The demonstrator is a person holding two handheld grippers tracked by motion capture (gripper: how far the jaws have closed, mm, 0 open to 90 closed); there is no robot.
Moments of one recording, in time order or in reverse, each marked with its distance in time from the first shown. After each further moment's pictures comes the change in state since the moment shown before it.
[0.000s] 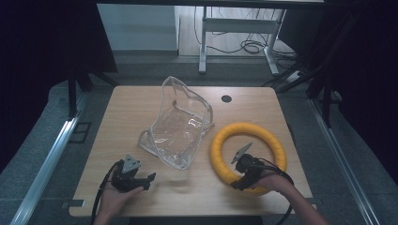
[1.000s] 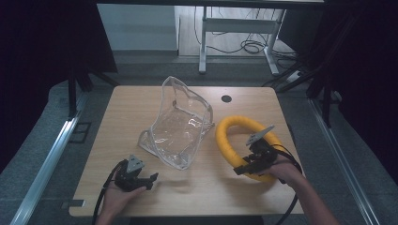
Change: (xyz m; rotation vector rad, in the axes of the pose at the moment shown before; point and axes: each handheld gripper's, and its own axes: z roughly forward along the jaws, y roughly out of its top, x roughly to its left) left arm -0.004 0.002 0.008 0.017 0.005 0.023; right arm -0.036 -0.005 -0.051 -0.266 0.216 0.127
